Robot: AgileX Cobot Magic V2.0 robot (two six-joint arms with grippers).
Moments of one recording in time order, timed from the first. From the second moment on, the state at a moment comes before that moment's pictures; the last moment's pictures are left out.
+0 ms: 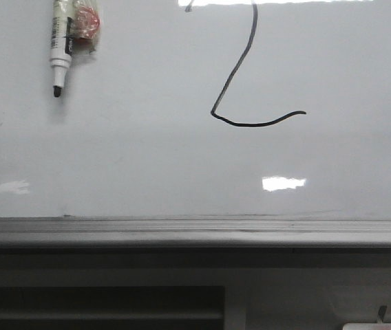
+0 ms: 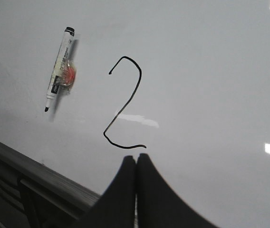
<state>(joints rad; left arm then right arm) -0.12 0.00 0.00 -0.05 0.06 0.16 0.26 -0.01 -0.19 0.91 0.40 -0.85</state>
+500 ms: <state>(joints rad) -0.05 0.00 0.00 -0.06 0.06 0.16 0.26 -0.01 -0.19 0.91 0.40 -0.85</state>
